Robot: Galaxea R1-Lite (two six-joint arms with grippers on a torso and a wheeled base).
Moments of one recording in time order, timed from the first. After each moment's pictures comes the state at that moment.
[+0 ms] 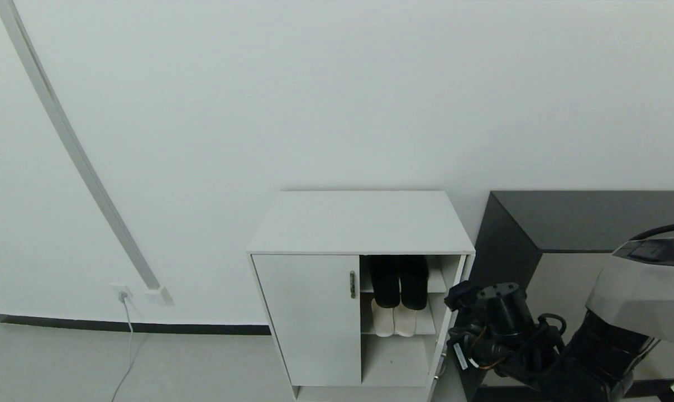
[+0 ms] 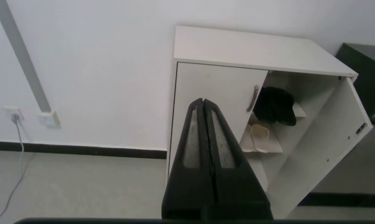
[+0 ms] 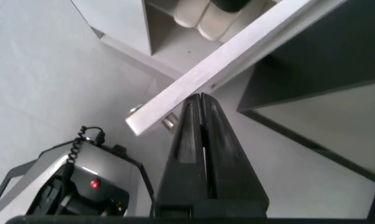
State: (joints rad) left arm 0.00 0.00 0.00 0.00 0.01 -0.10; right arm 0.55 2.14 -0.58 -0.91 -0.17 -0.03
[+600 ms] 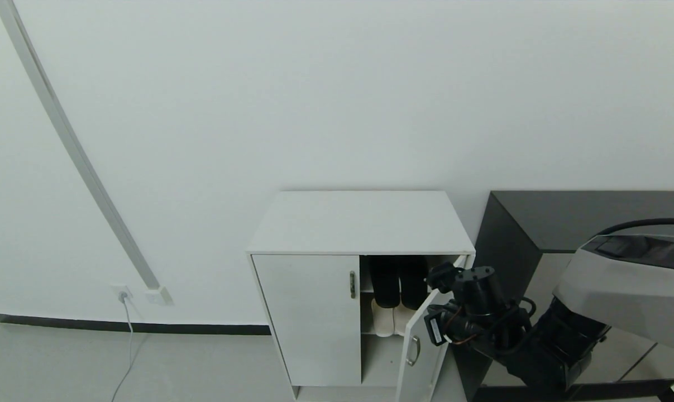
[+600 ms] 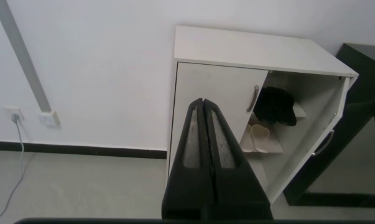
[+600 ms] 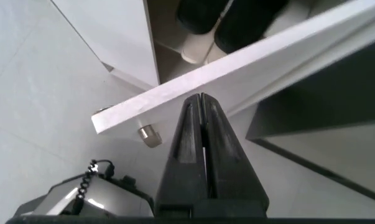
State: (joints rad) left arm 0.00 0.00 0.00 0.00 0.01 -0.10; right arm 0.57 2.23 -0.77 -0.91 -0.17 0.01
